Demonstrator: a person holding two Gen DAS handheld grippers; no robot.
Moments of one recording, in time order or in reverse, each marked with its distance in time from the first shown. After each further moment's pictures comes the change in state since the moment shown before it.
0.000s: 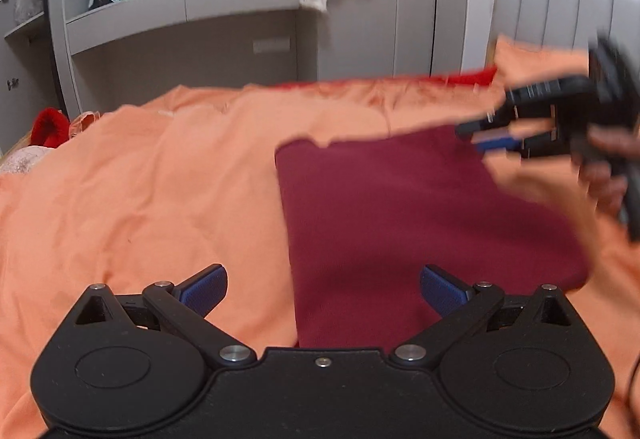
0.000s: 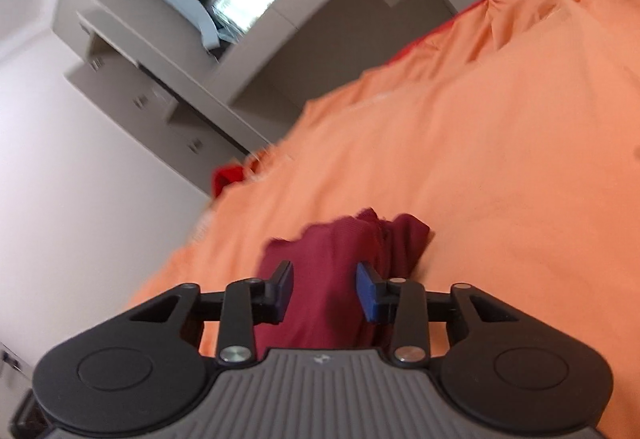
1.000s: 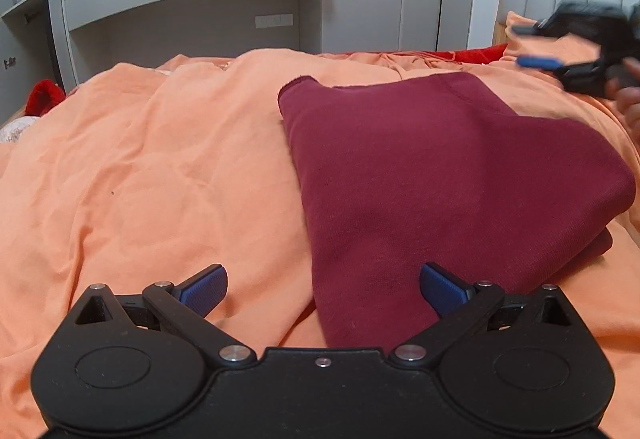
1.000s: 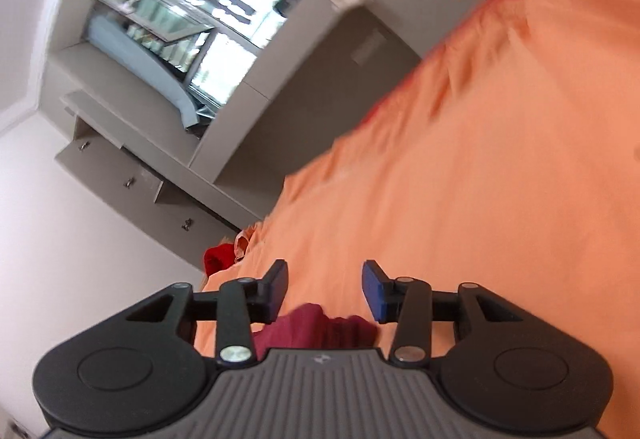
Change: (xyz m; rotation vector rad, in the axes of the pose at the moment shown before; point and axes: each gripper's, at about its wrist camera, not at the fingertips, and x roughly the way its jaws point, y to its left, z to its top) left arm 0.028 0.017 -0.033 -0.041 0.026 -0.017; right arm -0.061 -0.029 0.004 0.076 -0.214 0.101
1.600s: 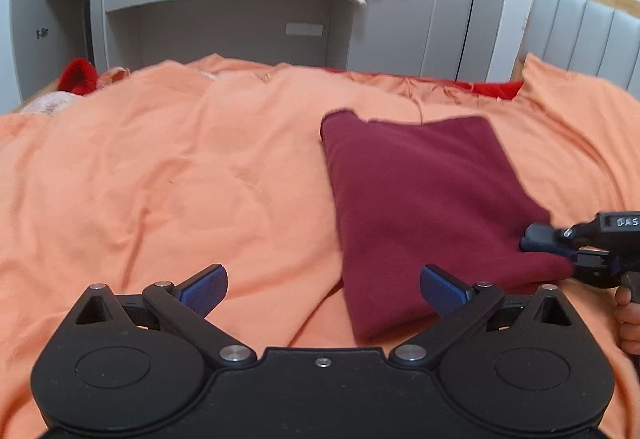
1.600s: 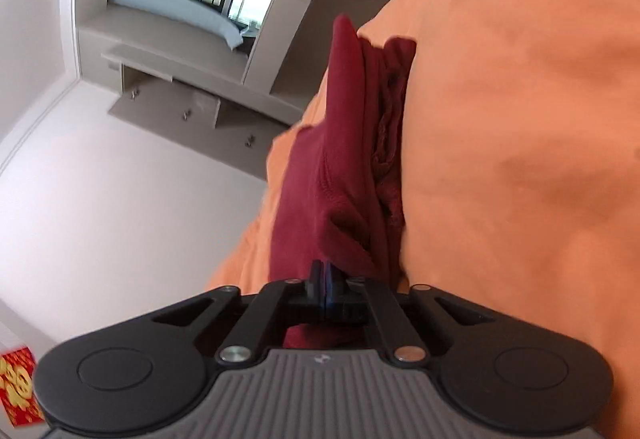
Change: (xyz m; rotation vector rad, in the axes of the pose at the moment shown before) left arm -0.078 0.024 0.003 -0.130 -0.029 0.021; right arm -0.032 -0.007 -0.158 0.177 0.202 0.153
